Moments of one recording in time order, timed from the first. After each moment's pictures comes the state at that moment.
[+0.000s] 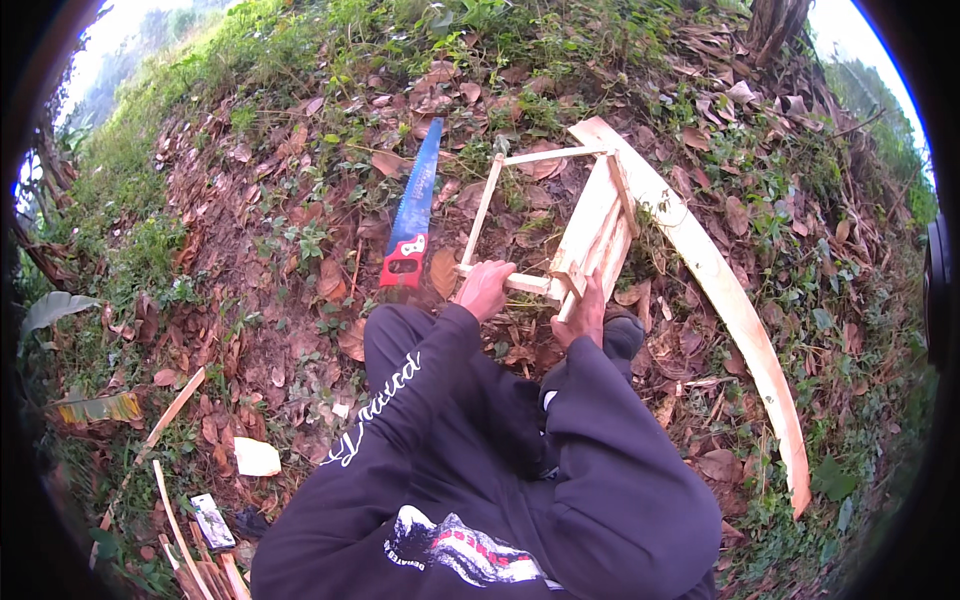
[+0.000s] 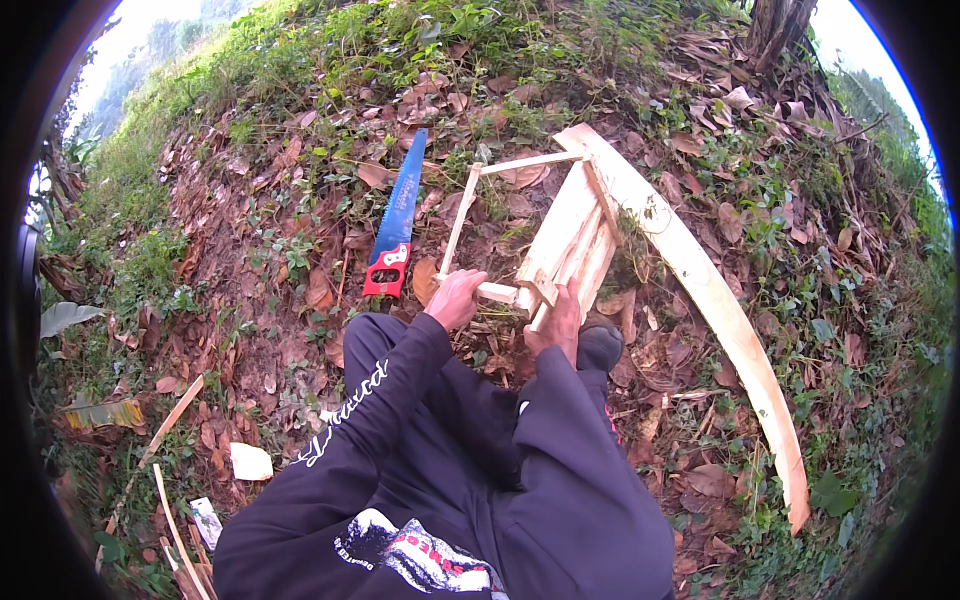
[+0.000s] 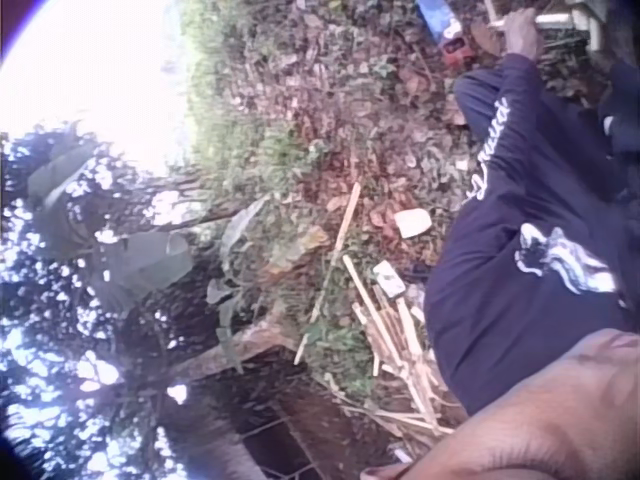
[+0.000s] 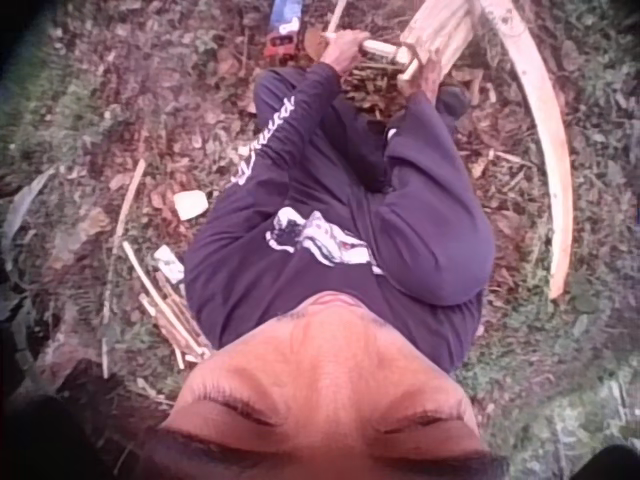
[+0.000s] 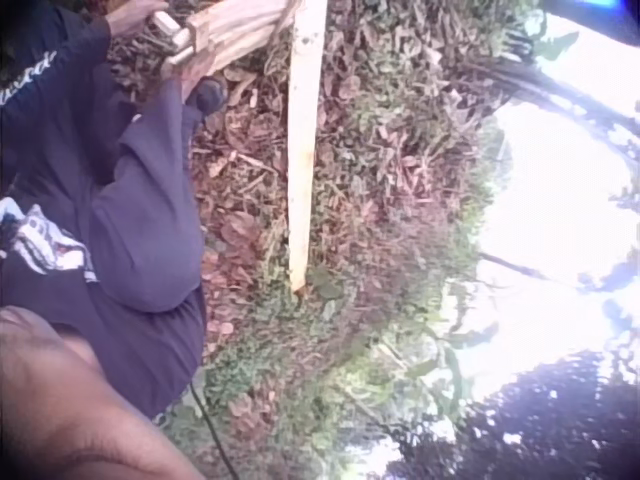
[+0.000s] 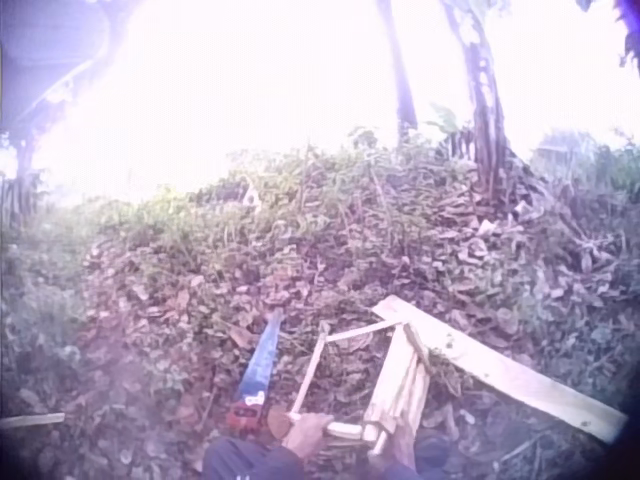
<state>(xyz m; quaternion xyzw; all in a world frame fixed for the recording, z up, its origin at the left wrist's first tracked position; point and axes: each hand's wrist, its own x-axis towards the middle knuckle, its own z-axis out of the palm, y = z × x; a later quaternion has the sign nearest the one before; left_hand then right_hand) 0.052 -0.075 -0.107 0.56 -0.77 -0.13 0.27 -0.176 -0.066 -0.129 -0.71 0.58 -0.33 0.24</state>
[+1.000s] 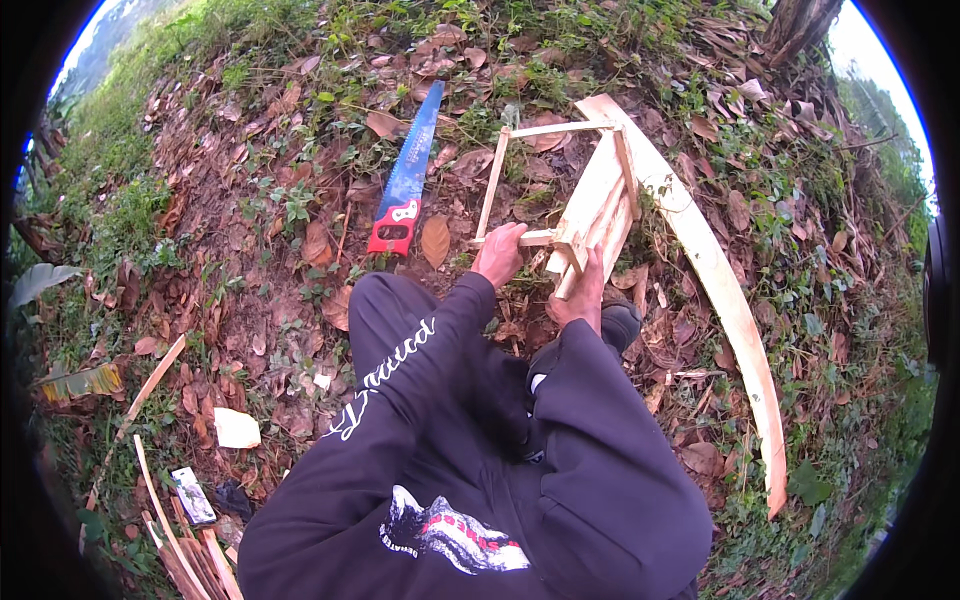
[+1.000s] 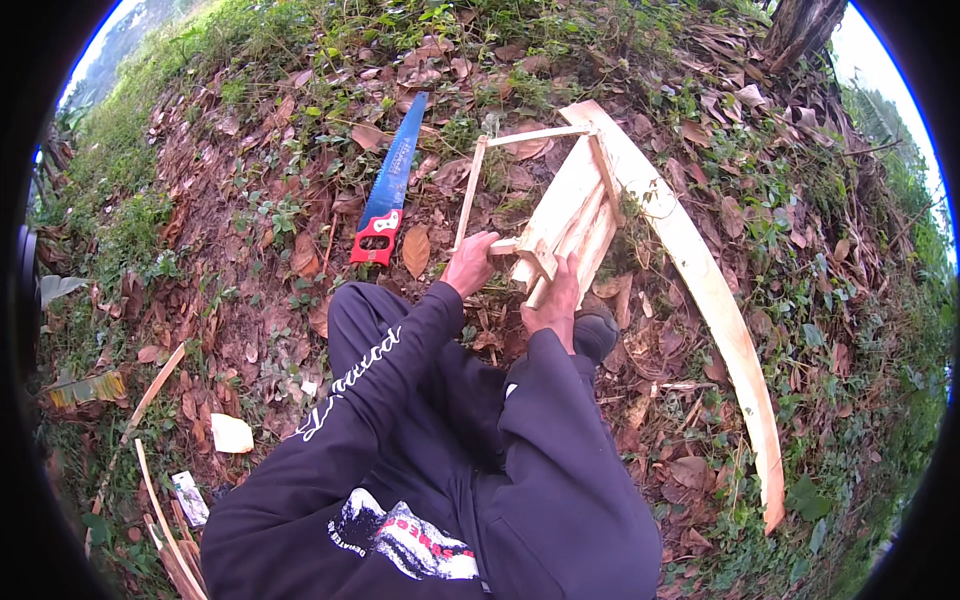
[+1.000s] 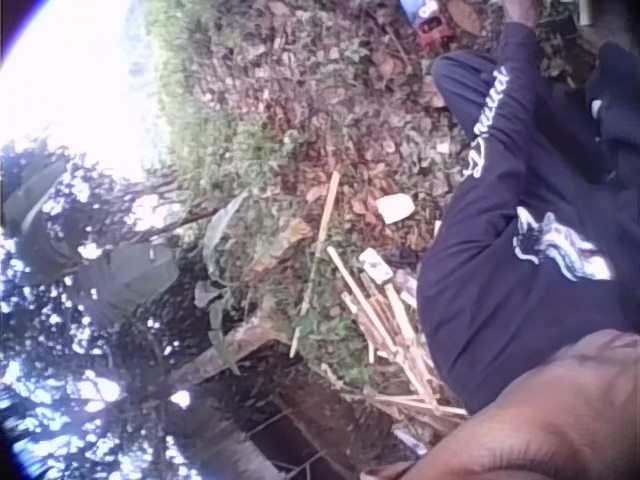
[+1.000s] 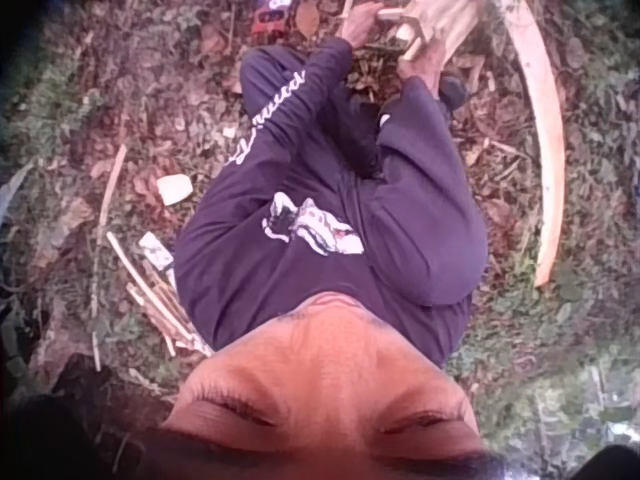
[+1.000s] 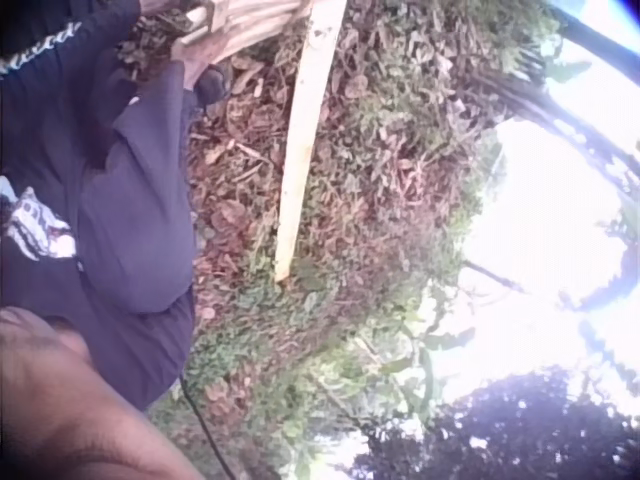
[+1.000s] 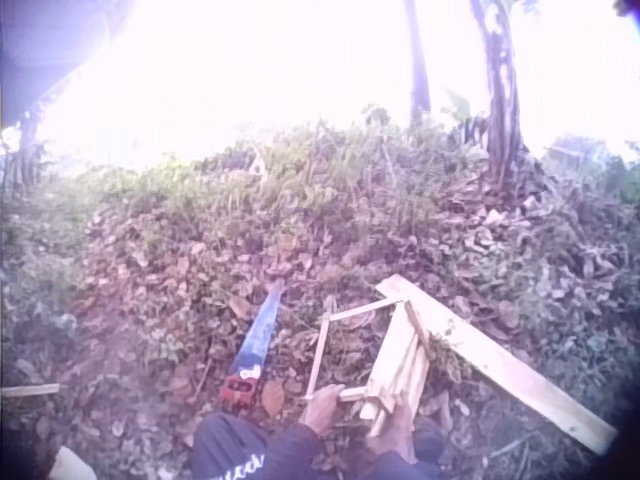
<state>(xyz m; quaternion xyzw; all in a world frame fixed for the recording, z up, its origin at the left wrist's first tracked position) 0.022 -0.106 -0.155 0.58 -0.70 -0.12 0.40 -0.176 -0.073 -0.120 -0.72 0.56 -0.34 0.24</state>
